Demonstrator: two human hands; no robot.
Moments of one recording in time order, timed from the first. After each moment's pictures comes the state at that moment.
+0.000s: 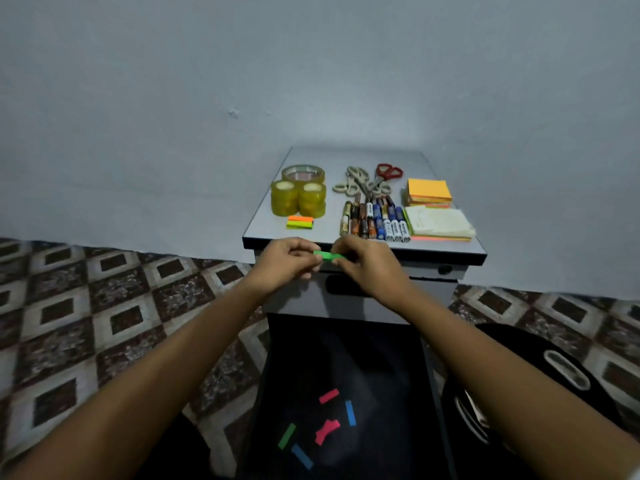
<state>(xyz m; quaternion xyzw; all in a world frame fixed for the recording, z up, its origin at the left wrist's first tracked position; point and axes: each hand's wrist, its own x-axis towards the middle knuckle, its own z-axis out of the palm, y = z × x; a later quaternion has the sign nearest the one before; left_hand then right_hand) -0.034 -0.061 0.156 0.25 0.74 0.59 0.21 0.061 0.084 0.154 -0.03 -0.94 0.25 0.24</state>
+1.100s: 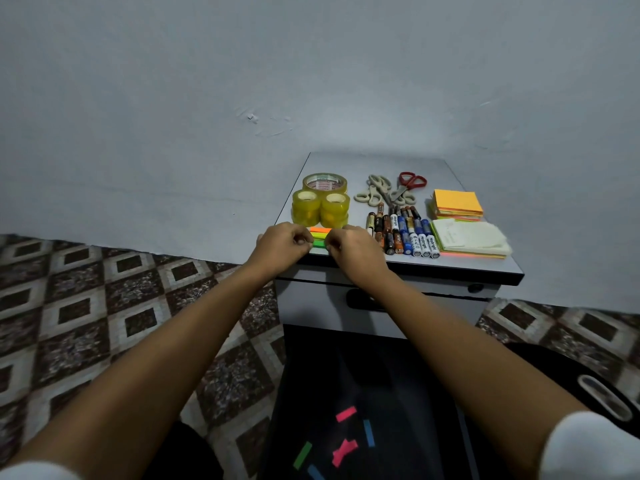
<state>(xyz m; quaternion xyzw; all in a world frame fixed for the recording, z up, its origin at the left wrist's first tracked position) -0.106 -0.066 0.167 0.33 0.88 0.34 -0.02 -0.023 0.066 0.162 -0.08 -0.96 0.12 0.22</state>
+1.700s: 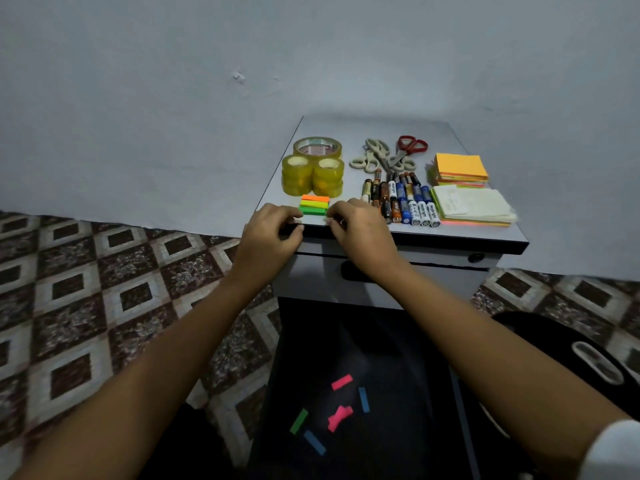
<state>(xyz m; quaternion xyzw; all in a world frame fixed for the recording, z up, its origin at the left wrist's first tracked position) -0.072 -0.082 0.138 0.36 0.83 0.41 -0.16 -0.002 0.068 0.154 -0.05 -0.94 0.18 0.30</state>
